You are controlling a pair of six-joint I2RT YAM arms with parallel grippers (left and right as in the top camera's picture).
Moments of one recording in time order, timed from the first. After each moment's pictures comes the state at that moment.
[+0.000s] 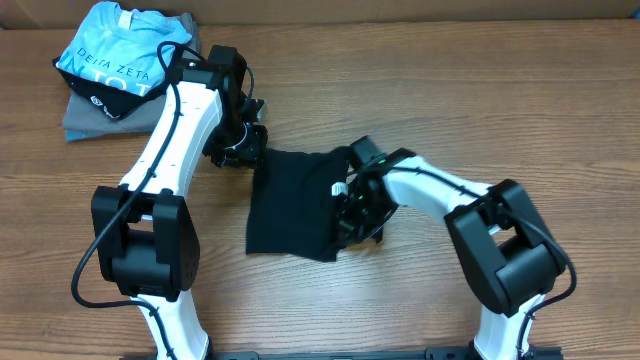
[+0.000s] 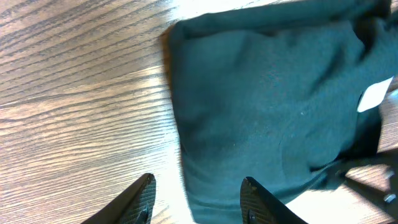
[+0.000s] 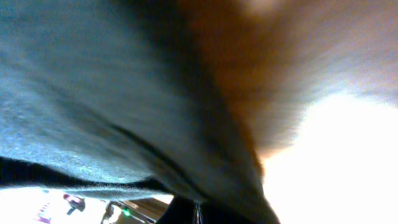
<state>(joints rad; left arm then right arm) -0.16 2.02 1.72 -1.32 0.17 0.03 0.52 1.99 1.17 -0.77 -0.65 0.82</state>
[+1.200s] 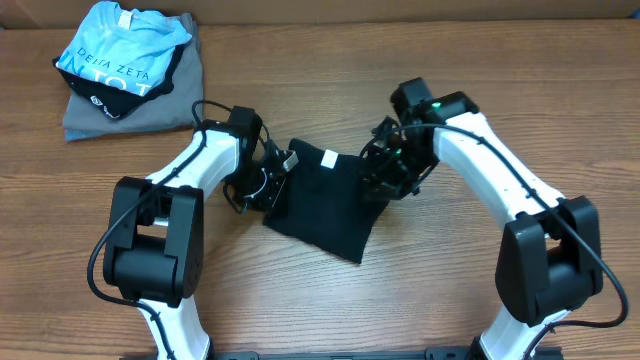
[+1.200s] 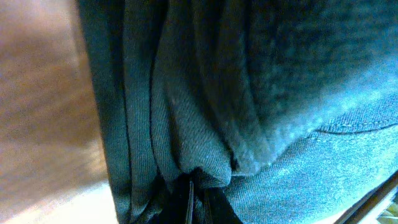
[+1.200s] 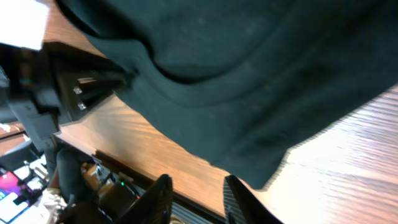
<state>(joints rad) -0.21 1.99 1.26 -0.95 0.46 0.18 0.35 1.88 1.46 -1.13 -0.61 0.40</state>
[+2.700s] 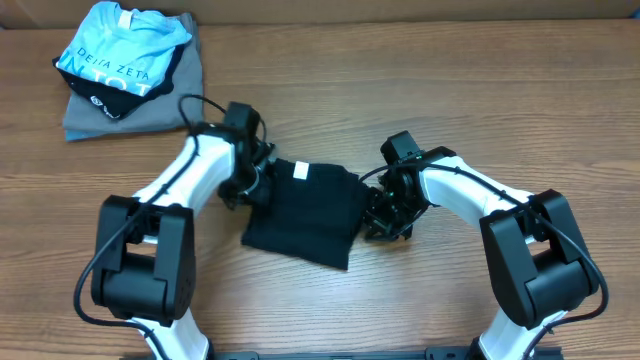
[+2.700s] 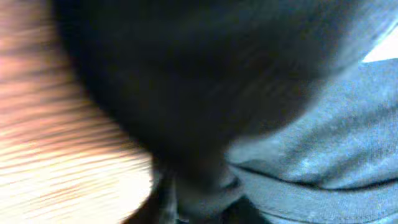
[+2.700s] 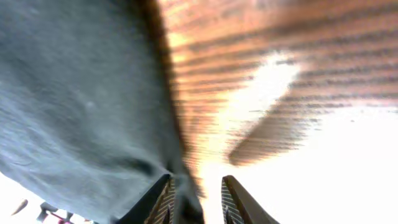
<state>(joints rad) -0.20 1.89 1.24 -0.90 0.18 -0.01 0.39 1.88 1.07 -0.79 -0.58 0.72</state>
